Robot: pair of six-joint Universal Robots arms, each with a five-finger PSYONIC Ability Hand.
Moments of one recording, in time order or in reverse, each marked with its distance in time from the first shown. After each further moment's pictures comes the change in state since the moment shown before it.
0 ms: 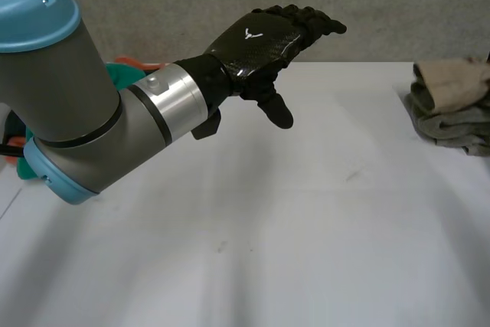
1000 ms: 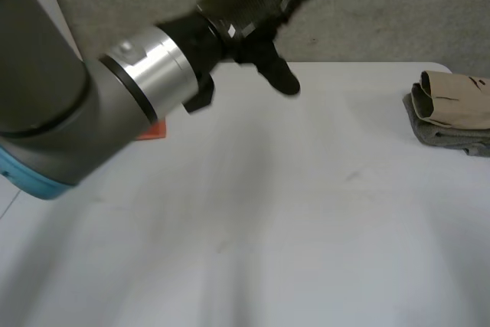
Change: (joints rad) left arm -0.003 0.120 0.007 0.028 -0.057 -0.014; right arm -0.089 -0.645 0.347 0.368 0.260 -0.456; left_hand 0.000 0.000 0.000 0.000 0.000; right_hand -0.705 -0.927 -0.957 -0.991 -0.856
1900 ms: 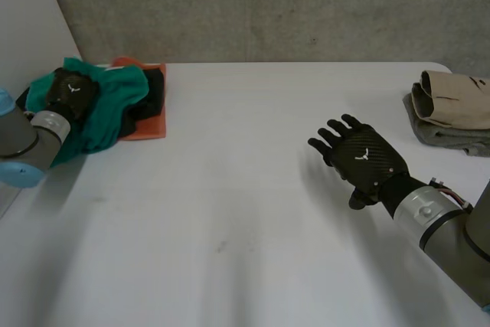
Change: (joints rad) left arm 0.657 -0.824 0.355 0.225 -0.111 0.668; right arm 0.599 -0.279 0.898 -0.122 -0.224 0.063; left_hand 0.682 0.711 0.703 0.717 0.665; right_hand 0.000 0.000 0.000 0.000 0.000
